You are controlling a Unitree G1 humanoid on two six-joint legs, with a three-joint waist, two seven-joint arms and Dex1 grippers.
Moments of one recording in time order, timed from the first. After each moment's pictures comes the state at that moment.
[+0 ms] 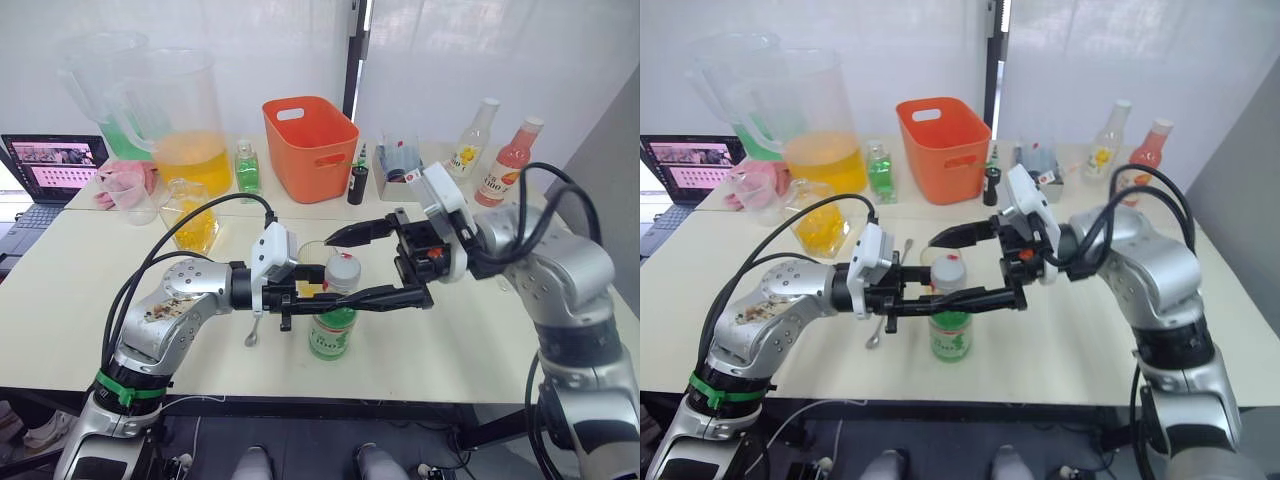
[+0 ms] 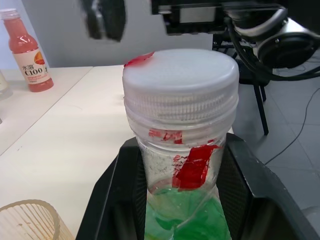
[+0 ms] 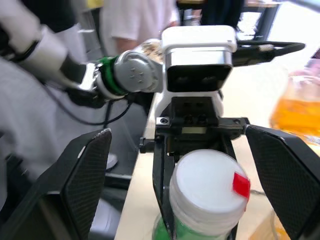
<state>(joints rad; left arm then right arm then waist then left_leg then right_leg) -0.56 0.56 -0.13 -0.30 -0.55 0.53 -1.06 -0.76 -0.63 0.02 -0.38 0.74 0.81 1.14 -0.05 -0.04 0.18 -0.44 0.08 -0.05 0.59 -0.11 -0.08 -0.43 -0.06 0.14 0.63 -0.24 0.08</state>
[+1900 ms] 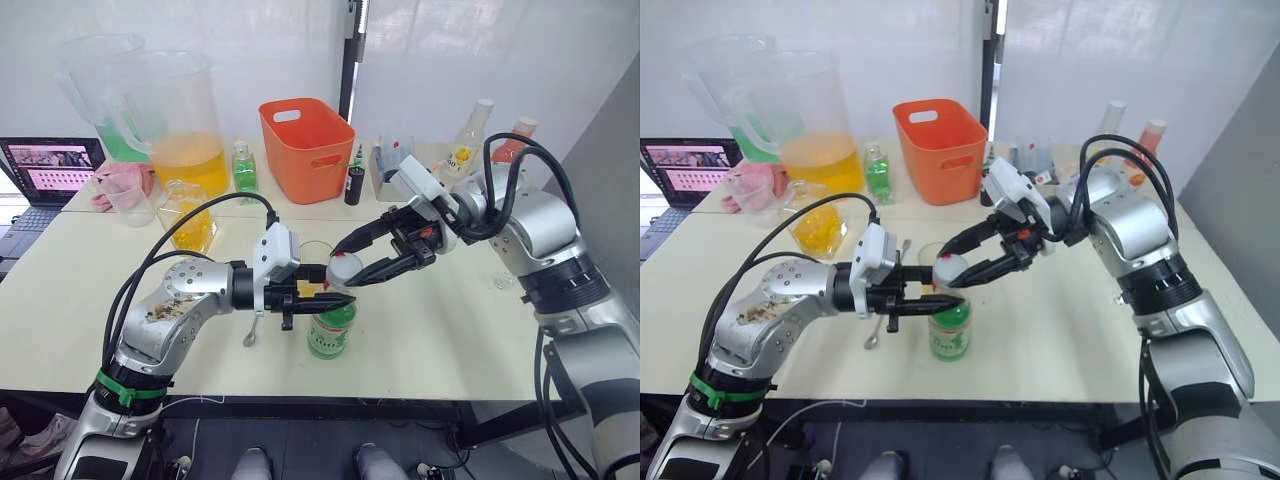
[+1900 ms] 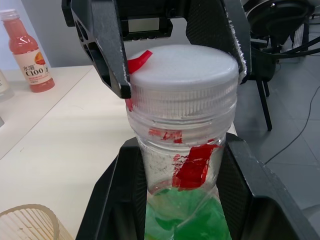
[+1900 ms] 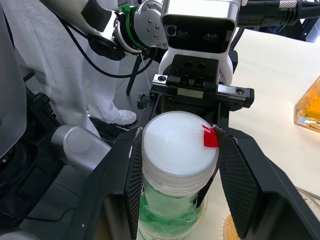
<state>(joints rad) -0.56 0.57 -0.13 -0.33 -0.54 0.55 -1.03 -1.11 -0.71 0.41 0.19 0.62 0.36 1.57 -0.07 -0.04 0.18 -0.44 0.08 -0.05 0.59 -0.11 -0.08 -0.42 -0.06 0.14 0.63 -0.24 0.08</state>
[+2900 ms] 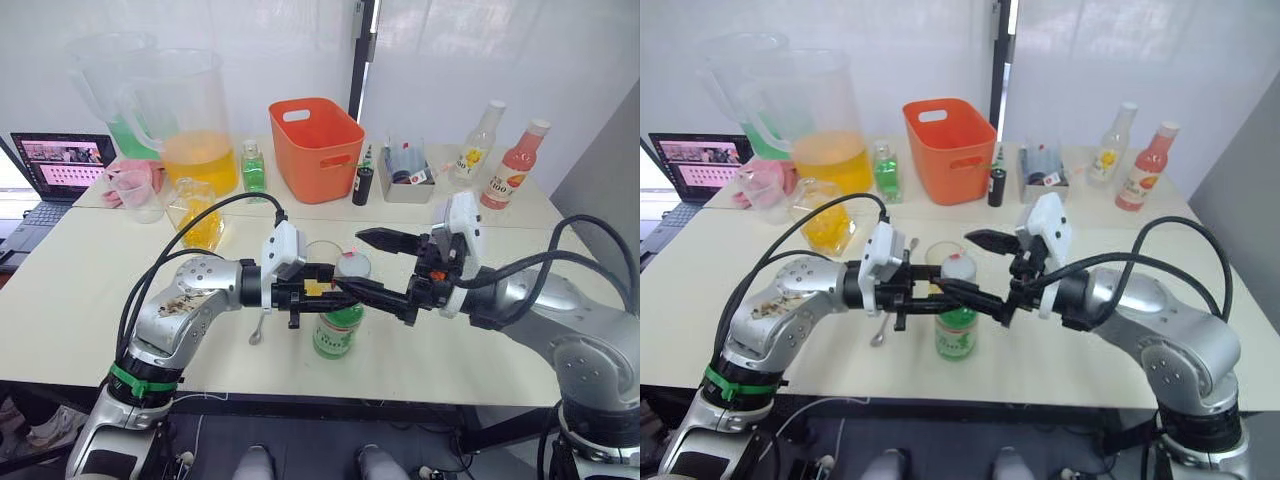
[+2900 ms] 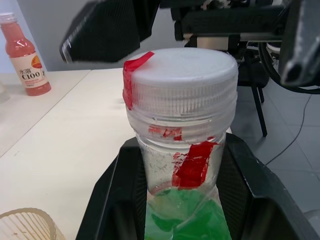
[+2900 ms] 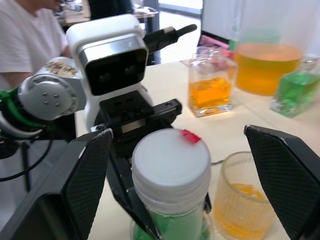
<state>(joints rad) -0.60 0.52 -0.16 -0.25 -0.53 0.51 -1.09 -0.51 -0.61 -0.10 -0.69 0.94 0.93 0.48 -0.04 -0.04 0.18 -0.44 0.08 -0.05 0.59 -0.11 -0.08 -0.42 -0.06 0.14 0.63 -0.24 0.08</state>
